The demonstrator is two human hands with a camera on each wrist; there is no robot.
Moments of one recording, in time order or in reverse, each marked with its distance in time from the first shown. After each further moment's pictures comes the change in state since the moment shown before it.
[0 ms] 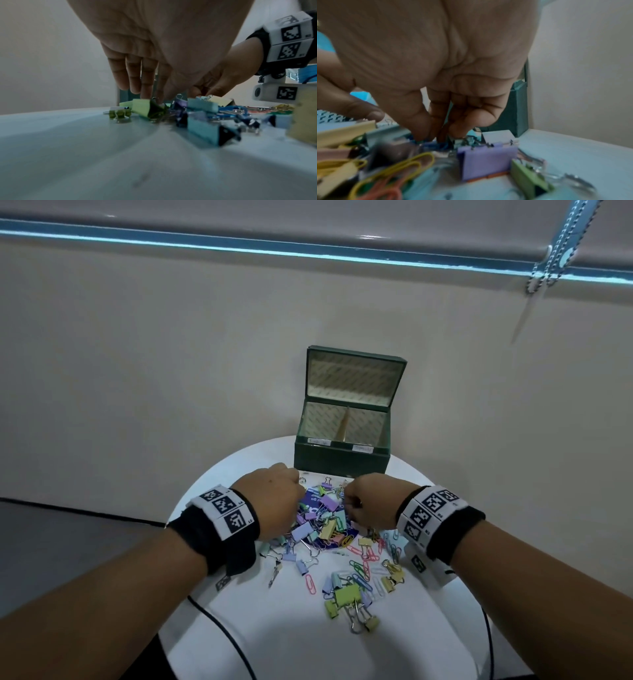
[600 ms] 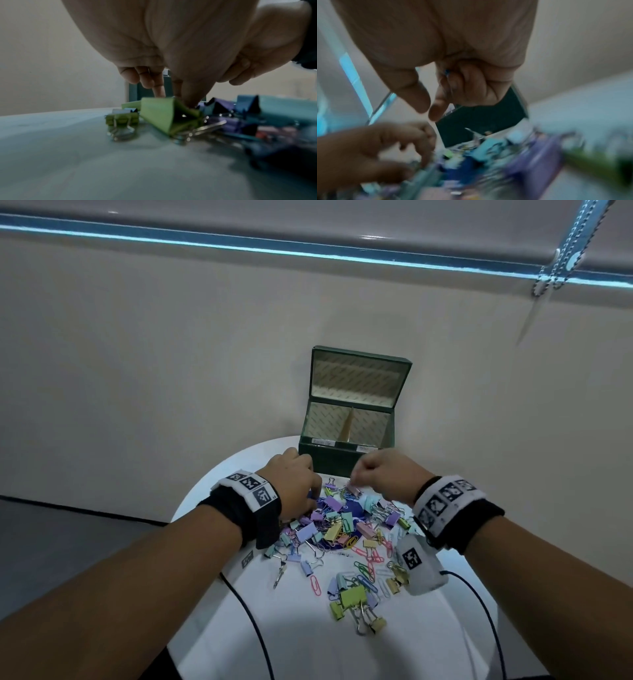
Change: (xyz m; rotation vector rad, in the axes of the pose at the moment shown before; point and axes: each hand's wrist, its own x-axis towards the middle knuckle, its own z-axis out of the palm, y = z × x) left_hand 0.031 -0.001 -0.006 -0.073 0.026 -0.019; right_hand 0.005 0.013 -0.016 0.719 0.206 0.114
